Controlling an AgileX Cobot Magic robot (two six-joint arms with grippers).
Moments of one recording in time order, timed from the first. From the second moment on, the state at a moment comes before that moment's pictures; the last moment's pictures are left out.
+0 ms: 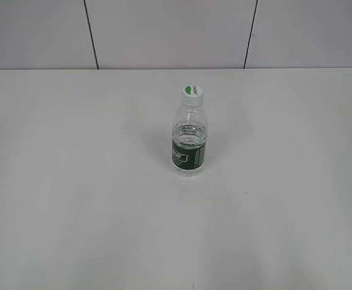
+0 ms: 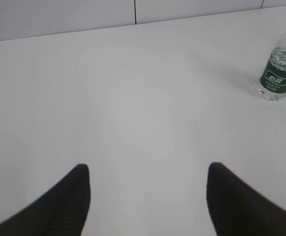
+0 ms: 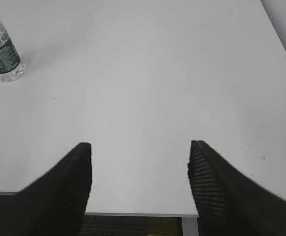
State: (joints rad) left arm -0.03 -0.01 -0.52 -0.08 1.07 0.11; right arm 0.04 -0.01 -0.52 0.07 1.10 -0.16
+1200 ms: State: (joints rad) left arm -0.03 0.19 -0.42 -0.07 0.35 0.12; right arm 0.04 0.00 -0.51 0.02 0.61 -0.19
